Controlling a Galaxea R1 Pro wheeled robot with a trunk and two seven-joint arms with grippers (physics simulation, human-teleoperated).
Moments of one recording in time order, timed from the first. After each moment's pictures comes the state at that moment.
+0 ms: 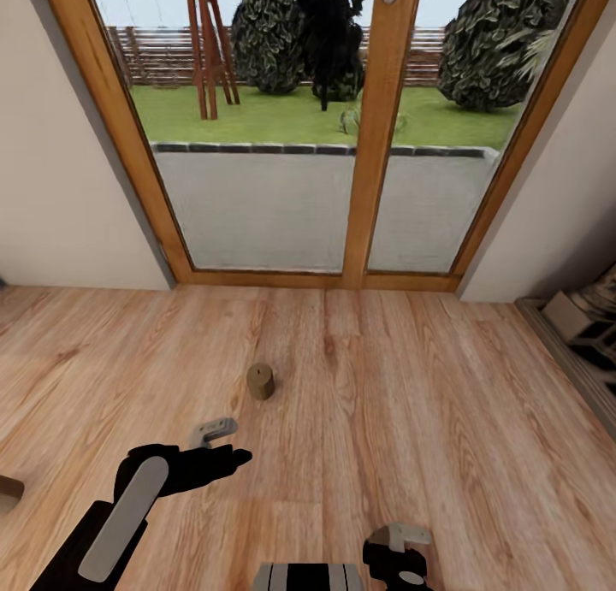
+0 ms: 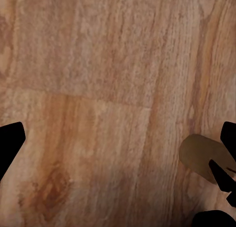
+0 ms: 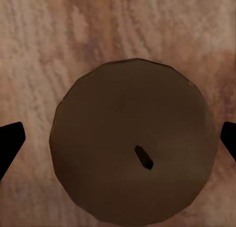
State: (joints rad) left arm -0.31 0.14 -0.22 -1.54 0.99 0.98 0.53; right arm -0.49 0.08 0.89 -0.19 -0.94 -0.17 -0.32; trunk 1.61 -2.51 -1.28
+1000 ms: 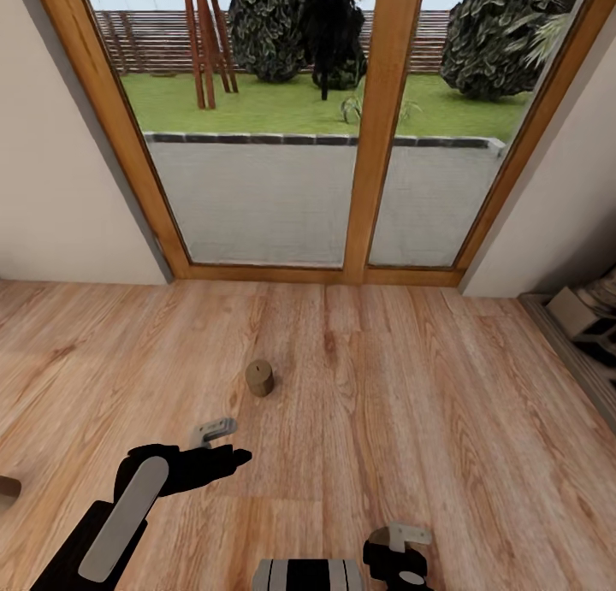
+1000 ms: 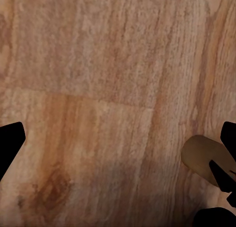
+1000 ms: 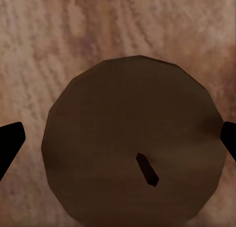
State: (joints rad) left arm -0.31 0.14 -0.21 -1.54 0.99 0.98 0.53; right arm -0.49 0.08 0.88 -0.19 -0.94 -0.16 -0.32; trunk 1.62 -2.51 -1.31
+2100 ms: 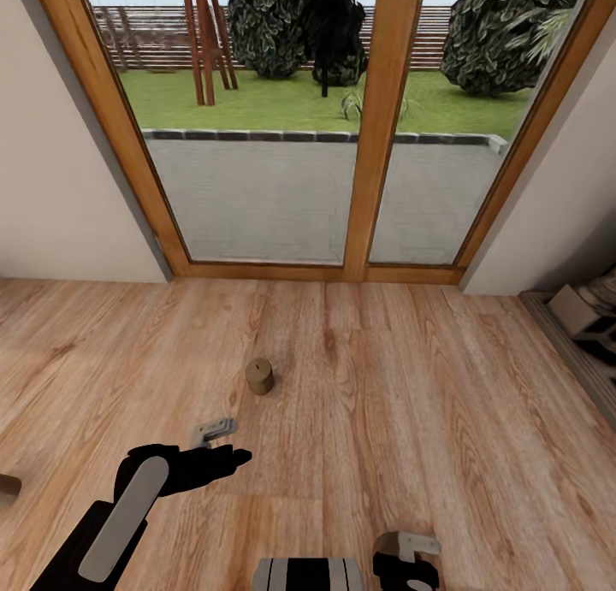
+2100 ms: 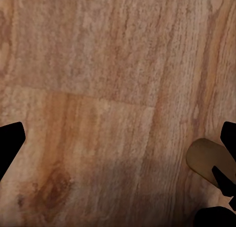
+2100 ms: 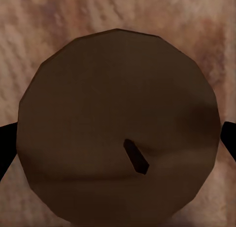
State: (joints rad) left arm -0.31 0.14 -0.21 -1.54 0.99 0.98 0.53; right arm -0.50 0.08 0.88 -0.12 -0.95 -0.16 -0.32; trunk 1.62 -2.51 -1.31
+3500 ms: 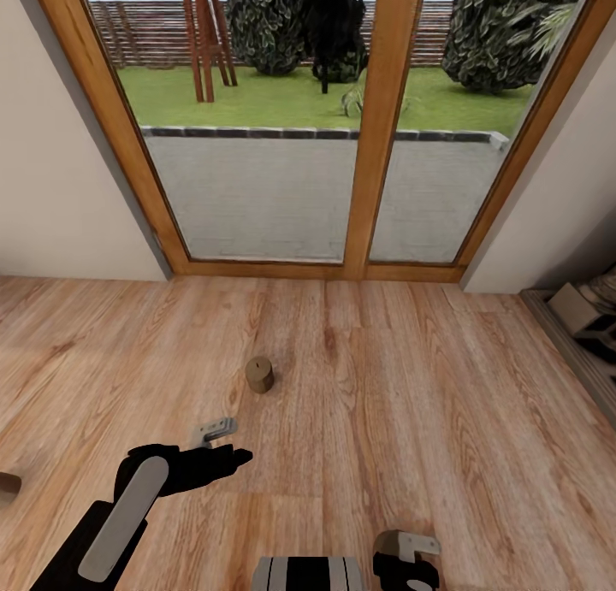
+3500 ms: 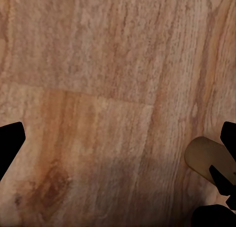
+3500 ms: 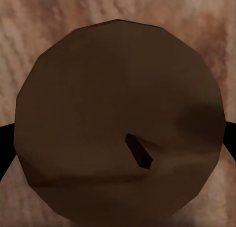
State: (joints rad) left arm -0.31 0.14 -0.21 -1.54 0.99 0.98 0.53; right arm -0.50 0.08 0.88 -0.12 -0.95 -0.16 -0.32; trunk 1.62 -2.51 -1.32
